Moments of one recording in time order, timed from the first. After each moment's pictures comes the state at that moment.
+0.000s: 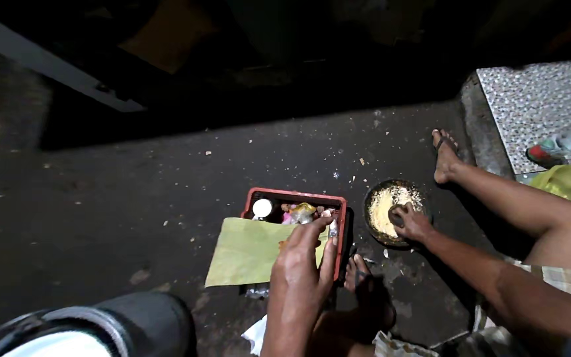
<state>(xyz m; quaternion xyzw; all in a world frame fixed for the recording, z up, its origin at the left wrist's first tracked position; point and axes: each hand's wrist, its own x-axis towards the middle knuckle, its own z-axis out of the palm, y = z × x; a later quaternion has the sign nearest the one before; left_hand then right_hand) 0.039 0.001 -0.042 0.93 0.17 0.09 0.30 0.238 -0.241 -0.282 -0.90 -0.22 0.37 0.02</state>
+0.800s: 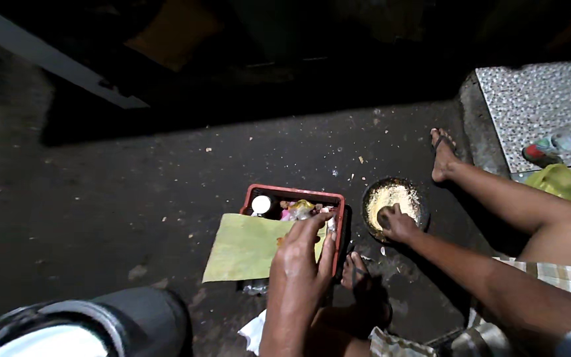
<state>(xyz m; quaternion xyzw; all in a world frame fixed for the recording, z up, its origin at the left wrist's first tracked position) 0.035 -0.005 -0.041 0.93 0.17 0.09 0.30 0.217 -0.222 -0.287 -0.89 -0.21 0.39 0.04</state>
